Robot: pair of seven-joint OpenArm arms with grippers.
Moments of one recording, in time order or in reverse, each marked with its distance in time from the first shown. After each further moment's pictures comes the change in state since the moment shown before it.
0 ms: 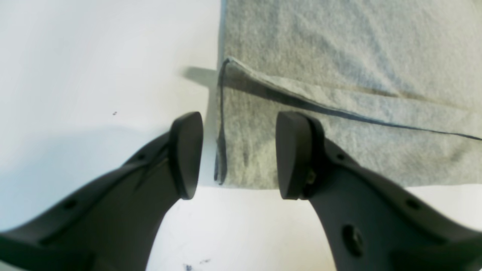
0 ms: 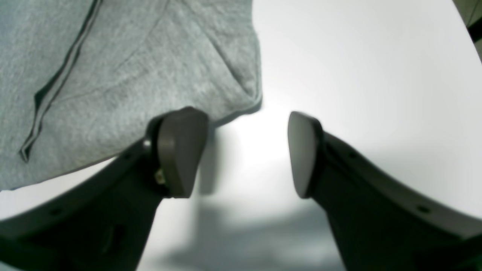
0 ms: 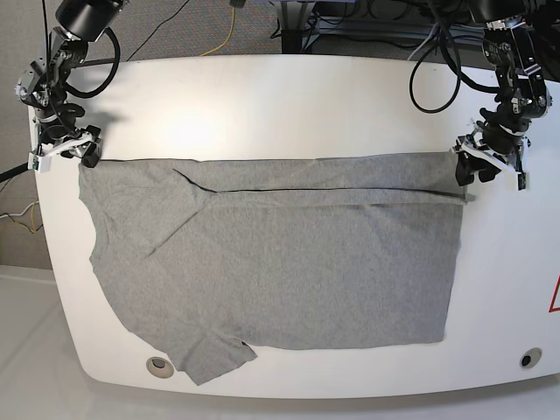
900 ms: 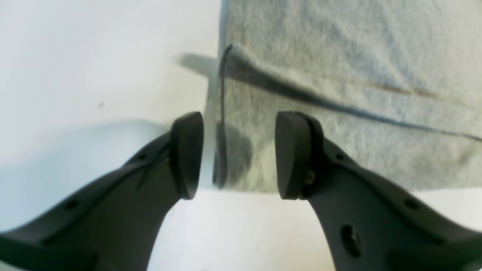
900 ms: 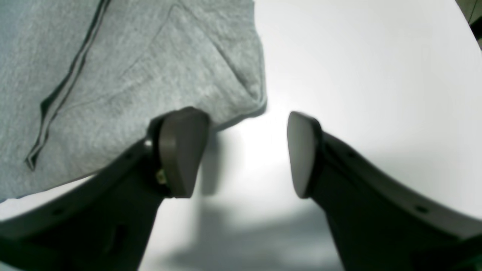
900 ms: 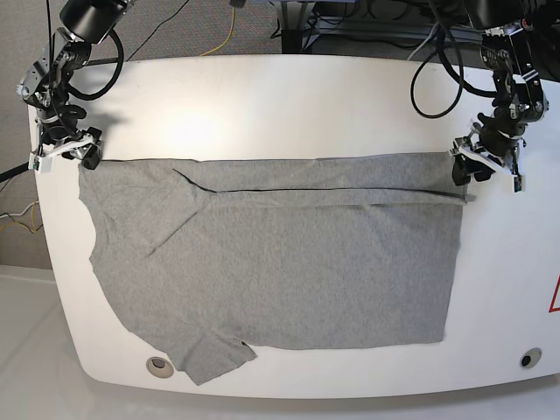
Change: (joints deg) left arm -2.3 0.2 0.6 -3.8 0.3 0.0 0.8; right arm 1.0 -1.4 1.8 0.0 -0.9 -0.1 0.0
